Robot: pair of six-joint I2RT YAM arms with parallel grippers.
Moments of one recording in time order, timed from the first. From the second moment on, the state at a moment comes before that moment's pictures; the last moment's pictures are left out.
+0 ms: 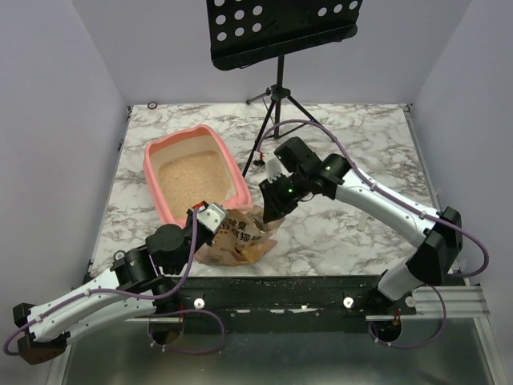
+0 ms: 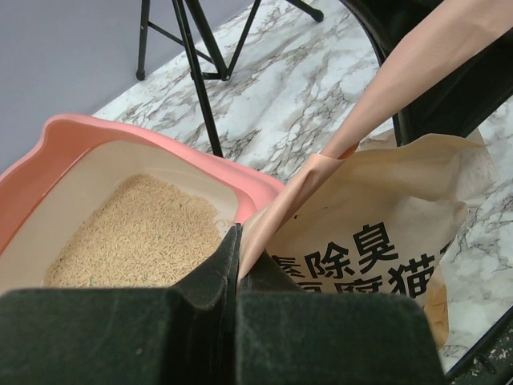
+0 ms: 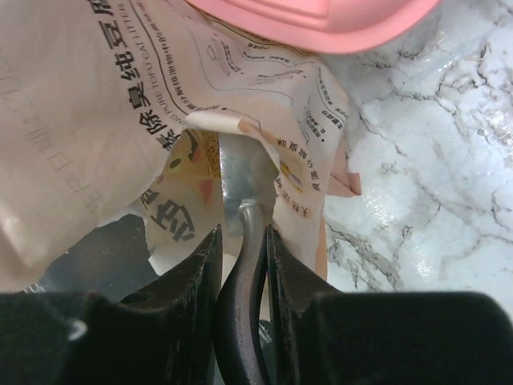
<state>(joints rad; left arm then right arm) -1.09 0.44 0.55 -0.24 -0.46 0.19 0.84 1.56 1.46 -0.87 -0.41 0.14</state>
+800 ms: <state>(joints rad) -1.09 0.45 0.55 -0.25 -0.46 0.18 0.80 1.56 0.99 -0.15 -0.69 0.60</state>
